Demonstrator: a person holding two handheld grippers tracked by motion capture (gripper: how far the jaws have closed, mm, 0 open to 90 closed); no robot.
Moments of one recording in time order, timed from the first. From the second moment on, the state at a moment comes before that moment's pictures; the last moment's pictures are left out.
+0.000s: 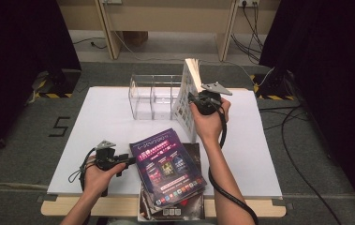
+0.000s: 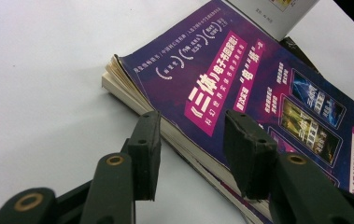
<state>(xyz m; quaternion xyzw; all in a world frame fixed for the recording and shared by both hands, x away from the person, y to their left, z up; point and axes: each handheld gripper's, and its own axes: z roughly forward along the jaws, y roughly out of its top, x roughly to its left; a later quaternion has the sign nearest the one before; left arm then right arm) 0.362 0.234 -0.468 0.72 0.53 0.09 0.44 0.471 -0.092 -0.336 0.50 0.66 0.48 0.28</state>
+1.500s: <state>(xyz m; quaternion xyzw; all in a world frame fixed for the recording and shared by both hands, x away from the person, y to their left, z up) 0.362 0.235 -0.468 0.72 0.53 0.08 0.44 0.487 -0.085 -0.323 0.55 0.65 0.44 0.30</state>
